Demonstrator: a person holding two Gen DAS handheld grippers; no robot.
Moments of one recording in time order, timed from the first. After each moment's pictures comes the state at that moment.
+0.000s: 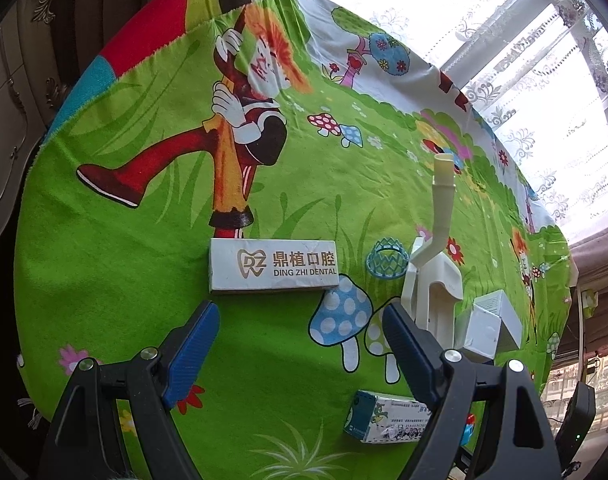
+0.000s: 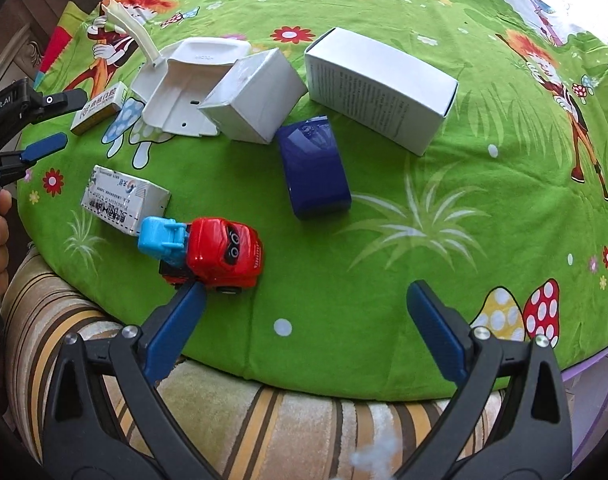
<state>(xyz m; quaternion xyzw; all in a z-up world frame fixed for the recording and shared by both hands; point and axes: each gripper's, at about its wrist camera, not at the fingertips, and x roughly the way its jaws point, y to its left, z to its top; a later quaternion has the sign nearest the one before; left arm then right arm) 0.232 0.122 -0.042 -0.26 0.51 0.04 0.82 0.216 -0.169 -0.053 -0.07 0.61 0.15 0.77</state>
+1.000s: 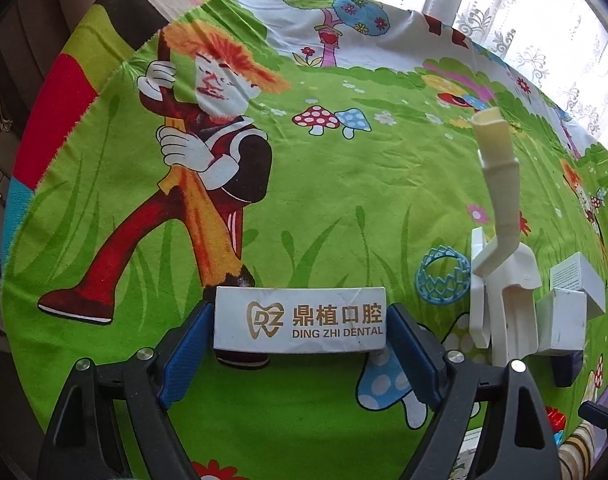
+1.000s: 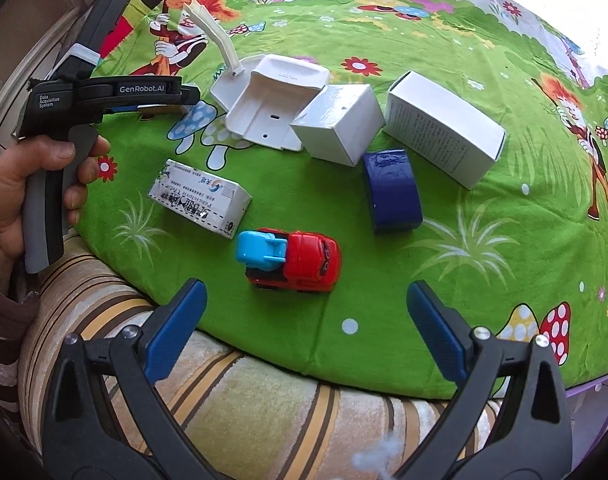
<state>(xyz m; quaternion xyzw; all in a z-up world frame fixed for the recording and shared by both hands) 0.283 0.100 -0.062 -0.06 0.54 0.05 0.84 0.194 -0.135 -0.028 -0.08 0.57 0.21 0.79</state>
